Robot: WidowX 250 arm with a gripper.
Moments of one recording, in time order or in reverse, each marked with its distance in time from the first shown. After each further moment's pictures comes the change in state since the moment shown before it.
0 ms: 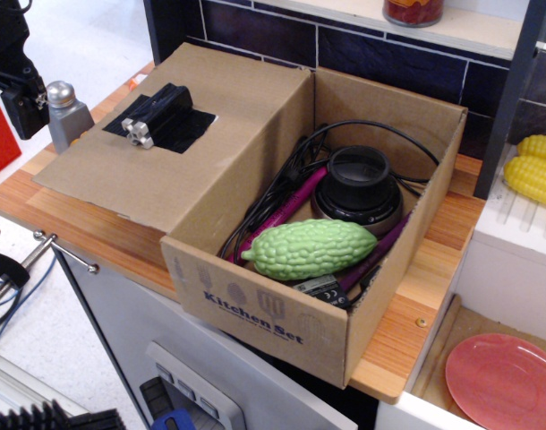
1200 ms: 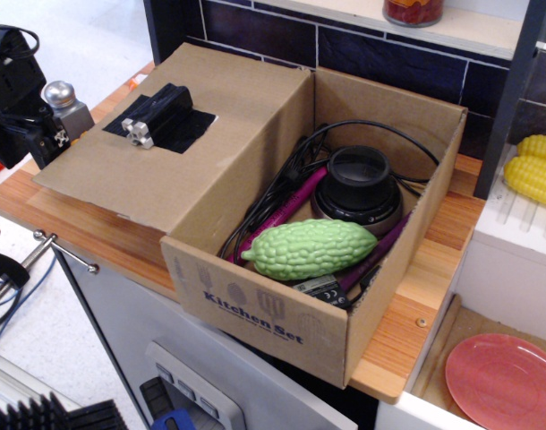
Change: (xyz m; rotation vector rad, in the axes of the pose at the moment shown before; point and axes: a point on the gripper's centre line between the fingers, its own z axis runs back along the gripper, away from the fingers) arm -0.011 -0.021 -0.040 -0.283 0.036 0.062
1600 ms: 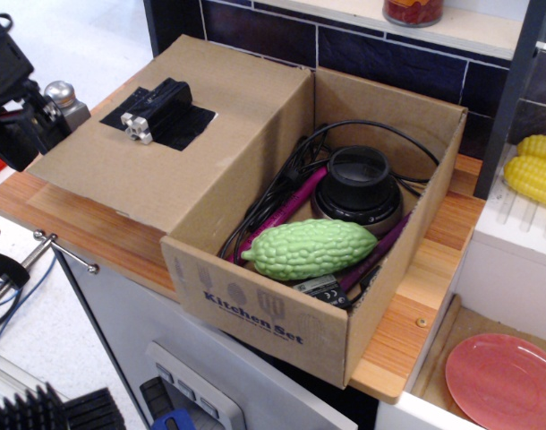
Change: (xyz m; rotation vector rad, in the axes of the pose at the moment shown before) arm 0.002 -0.010 0.011 -0.279 0.000 0.092
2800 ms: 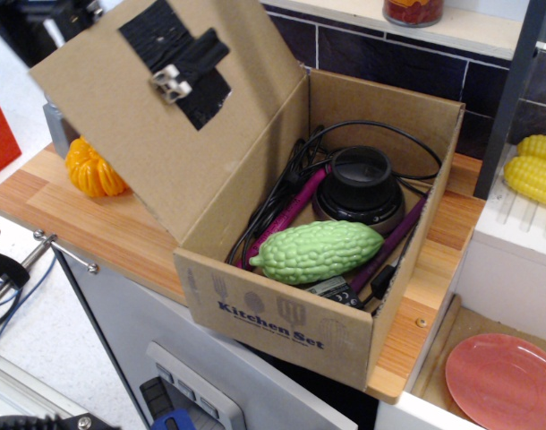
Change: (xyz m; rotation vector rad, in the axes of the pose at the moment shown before) arm 0.014 -0.111 0.065 0.262 -0.062 -0.129
